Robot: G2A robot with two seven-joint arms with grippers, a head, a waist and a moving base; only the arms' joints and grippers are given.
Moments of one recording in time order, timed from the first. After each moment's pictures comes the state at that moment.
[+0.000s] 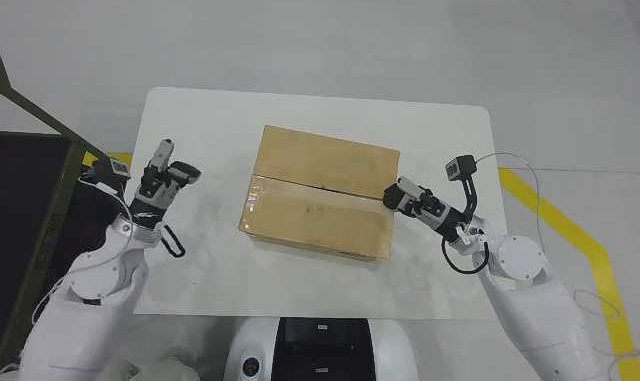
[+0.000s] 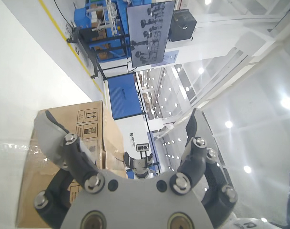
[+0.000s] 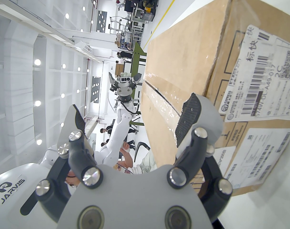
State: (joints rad) left arm 1.79 -0.92 -1.65 -1.82 -0.45 -0.47 -0.22; right arm -1.39 -1.08 1.27 -1.63 0.37 -0.30 0.73
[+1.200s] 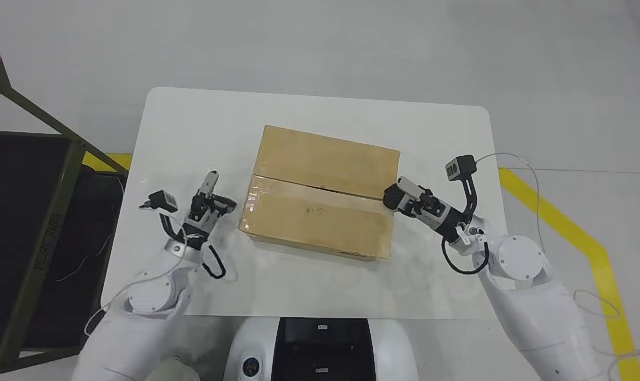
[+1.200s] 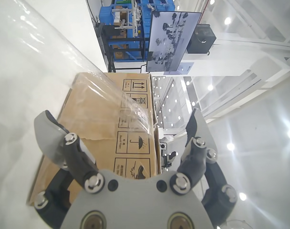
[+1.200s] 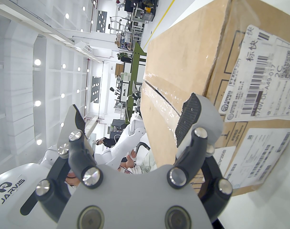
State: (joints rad) left arm 1.72 -1.01 -1.43 -1.66 -0.43 -0.44 -0.15; right arm -1.39 -1.08 1.27 -1.63 0.37 -0.30 0.73
